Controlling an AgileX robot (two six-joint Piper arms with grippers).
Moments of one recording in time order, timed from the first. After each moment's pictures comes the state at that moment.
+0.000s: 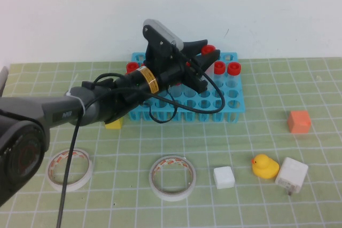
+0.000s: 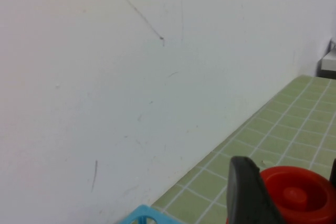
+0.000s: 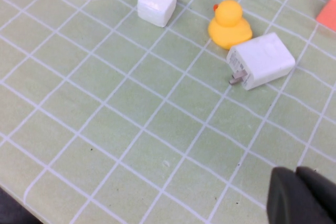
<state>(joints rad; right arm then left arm) 0.94 0.43 -0.37 -0.48 0.84 0.49 -0.34 2.24 -1.51 0.77 -0.93 -0.61</state>
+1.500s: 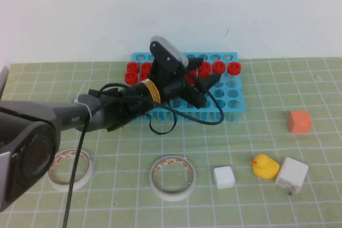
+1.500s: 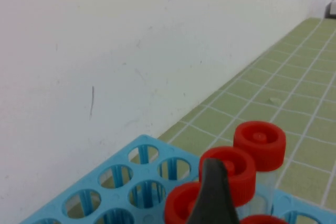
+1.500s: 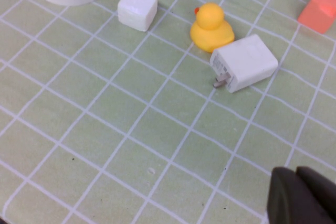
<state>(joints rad) 0.94 0.43 -0.34 -0.56 0.82 0.57 -0.34 2.30 -1.53 0.82 -0.86 -0.59</state>
